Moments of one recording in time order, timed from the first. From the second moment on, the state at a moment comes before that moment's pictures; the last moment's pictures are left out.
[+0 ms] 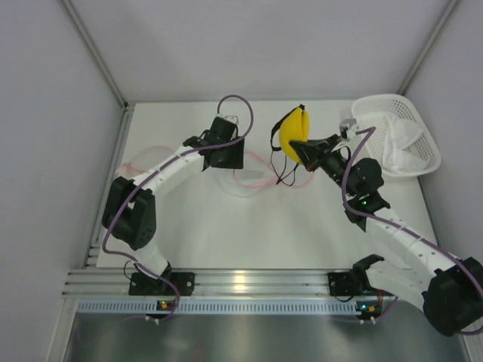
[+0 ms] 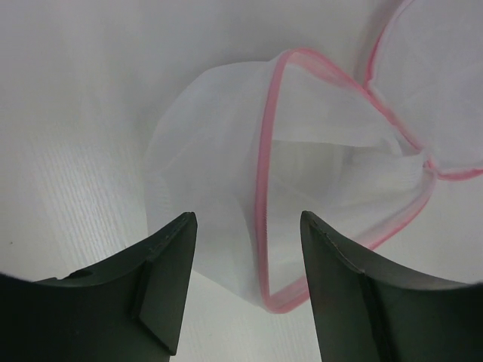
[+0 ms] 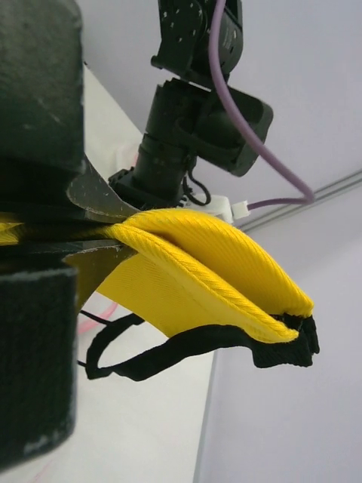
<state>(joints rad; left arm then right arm) -0.54 1.69 1.33 -0.51 -0.05 -0.39 0.45 1.00 0.59 0.65 -0.27 0.43</state>
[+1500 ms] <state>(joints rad) -0.53 1.48 1.07 -0.22 -0.06 -0.83 0.75 1.55 0.55 1.26 0.14 0.34</state>
